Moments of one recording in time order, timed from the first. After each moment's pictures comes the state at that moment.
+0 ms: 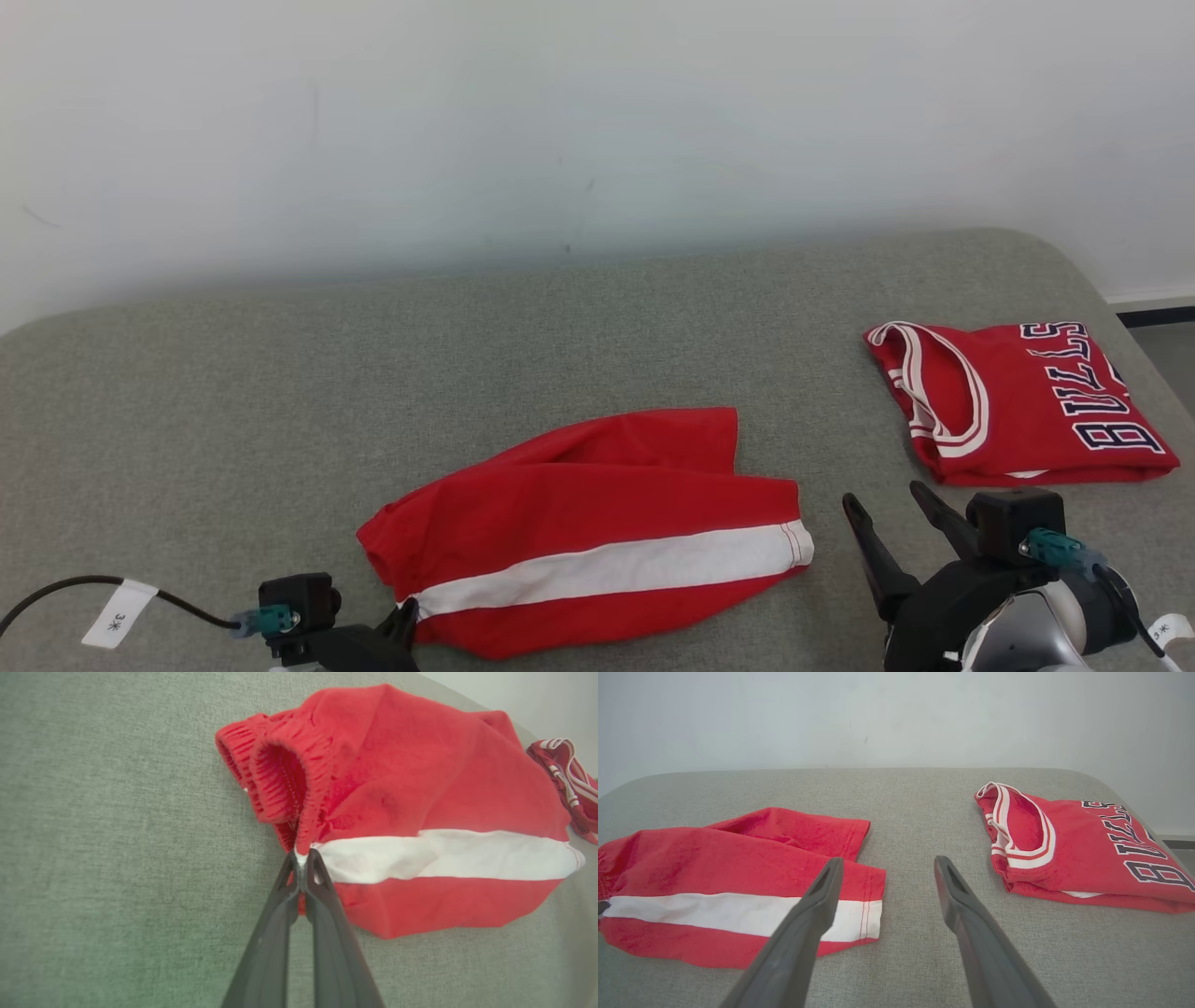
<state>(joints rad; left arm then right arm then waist) -0.31 0.31 -0.64 0.56 -1.00 0.10 0.01 -0.04 -0.13 0.07 0.01 0.18 0.13 0.32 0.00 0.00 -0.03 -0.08</state>
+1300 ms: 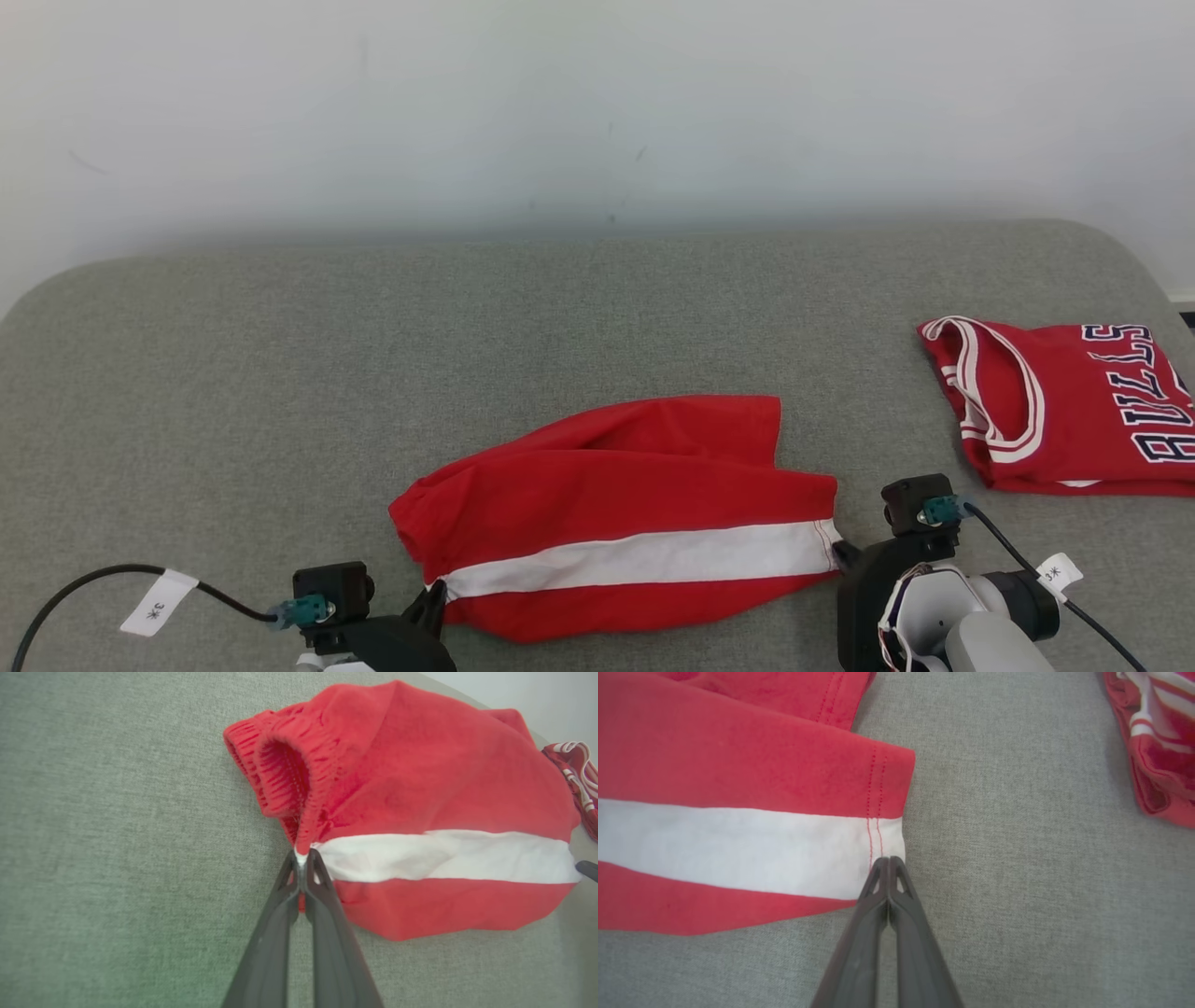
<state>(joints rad) -0.33 0.28 -0.68 0.54 -0.96 0.13 -0.03 -0.31 -0.11 0.14 0.60 0.18 0.13 0.37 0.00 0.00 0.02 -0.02</state>
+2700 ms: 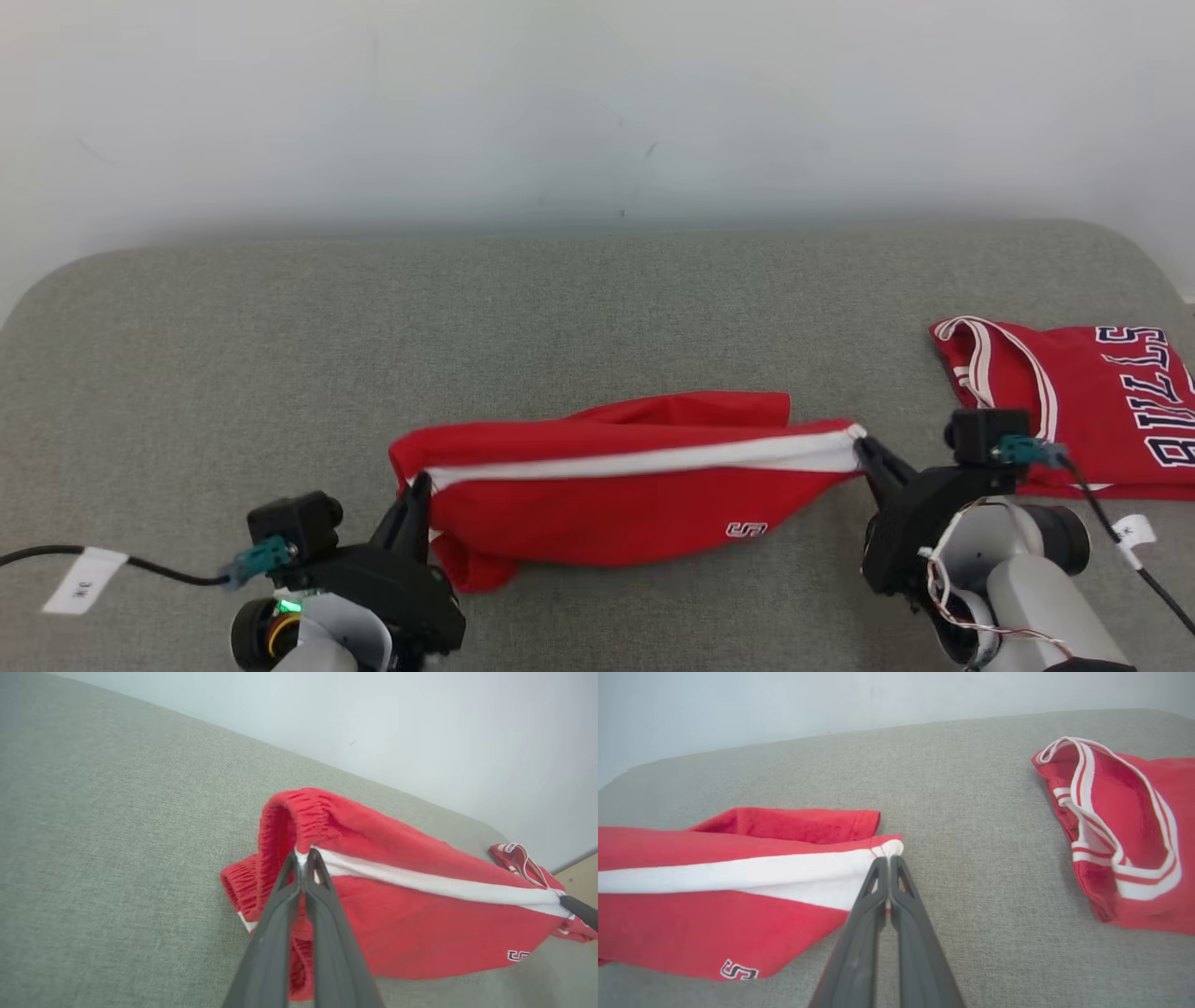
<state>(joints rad) -0.37 0.29 -0.62 0.43 -0.97 0.16 -0.13 -0.37 -0.13 0.10 0.53 0.29 0.13 0.25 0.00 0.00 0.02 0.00</state>
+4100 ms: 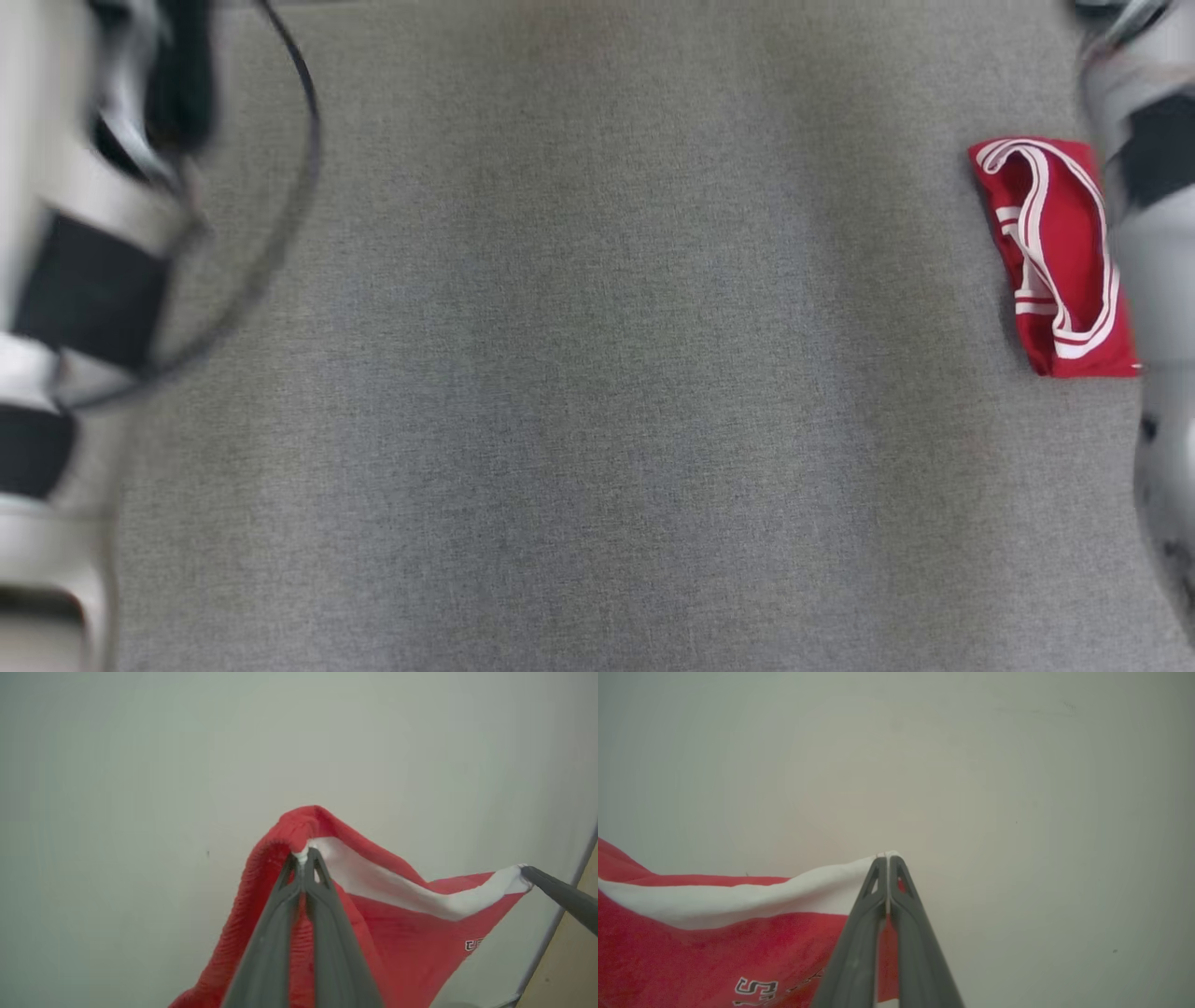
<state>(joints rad) -1.33 0.32 -0.44 0.53 -0.84 -0.06 -0.25 -1.43 -0.19 0.23 0.70 0.29 0.13 -0.11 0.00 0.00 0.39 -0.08</state>
